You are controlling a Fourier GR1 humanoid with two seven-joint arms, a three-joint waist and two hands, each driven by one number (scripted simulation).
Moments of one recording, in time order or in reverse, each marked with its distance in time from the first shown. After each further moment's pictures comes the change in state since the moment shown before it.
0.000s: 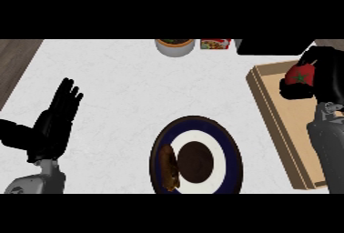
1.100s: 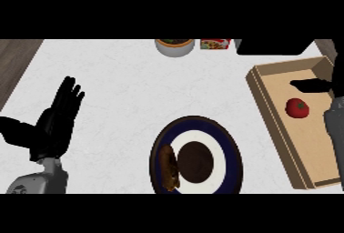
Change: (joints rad) left arm -0.013 -0.011 -0.009 -0.007 -0.015 0.020 0.017; right arm -0.070 -0.033 -0.224 0.408 -0.217 -0.250 -0.424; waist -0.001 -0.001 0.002
